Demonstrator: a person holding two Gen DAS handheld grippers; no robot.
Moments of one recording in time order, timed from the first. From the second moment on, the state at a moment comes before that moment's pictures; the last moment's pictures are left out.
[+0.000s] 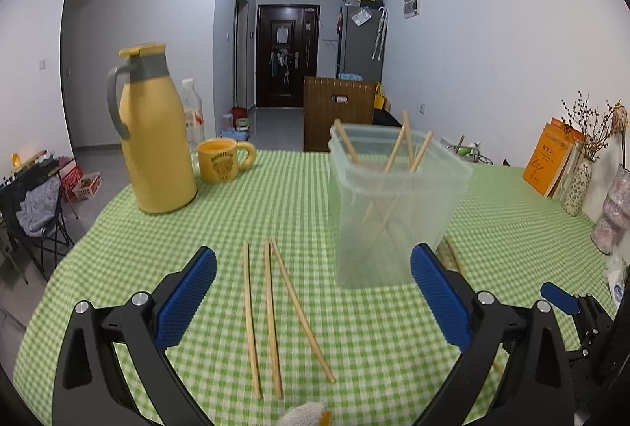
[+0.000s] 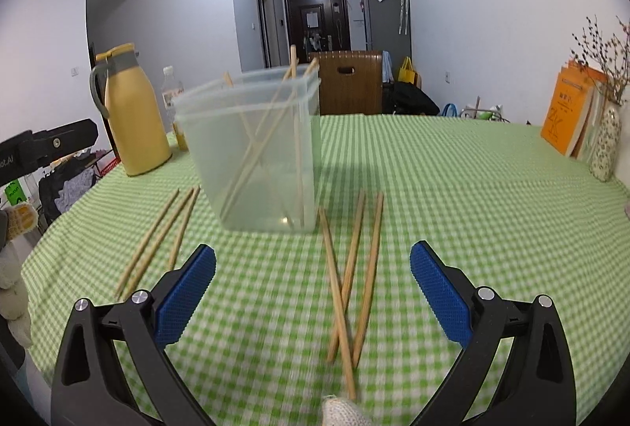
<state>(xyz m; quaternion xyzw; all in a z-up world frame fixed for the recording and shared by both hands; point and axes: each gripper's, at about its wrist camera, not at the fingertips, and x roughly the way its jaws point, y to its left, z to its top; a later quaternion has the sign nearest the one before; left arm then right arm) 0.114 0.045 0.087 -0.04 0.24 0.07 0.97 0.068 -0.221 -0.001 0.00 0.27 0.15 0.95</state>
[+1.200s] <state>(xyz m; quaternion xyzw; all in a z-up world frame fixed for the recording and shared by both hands) 0.103 0.088 -0.002 -0.05 0.24 0.14 0.96 0.047 -0.214 -0.017 -0.04 0.23 0.12 0.97</state>
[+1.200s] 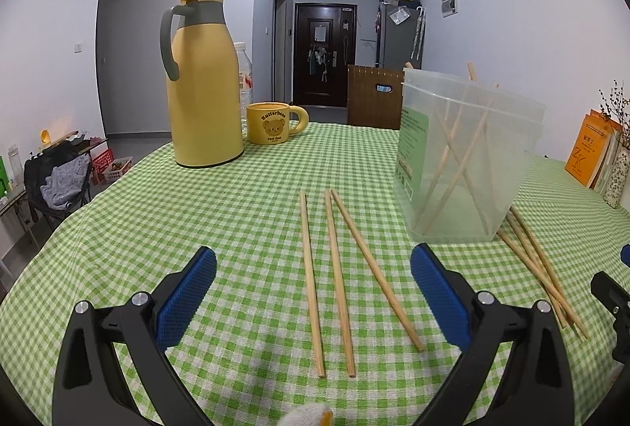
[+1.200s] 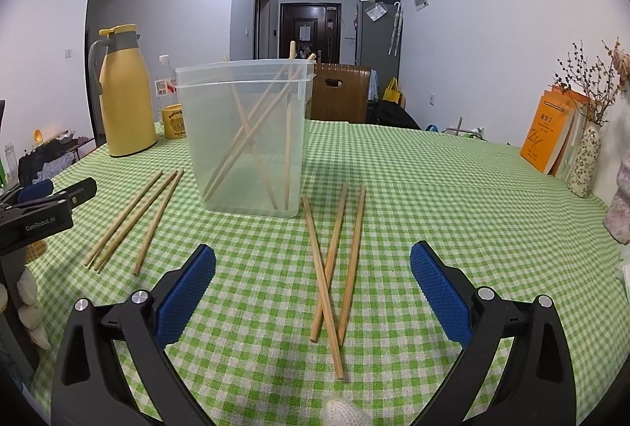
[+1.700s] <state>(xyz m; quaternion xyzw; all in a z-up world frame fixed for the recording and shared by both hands) 0.095 0.077 0.001 -0.03 0.22 0.13 0.97 0.070 -0.225 -0.015 -0.04 0.28 0.10 0.95</state>
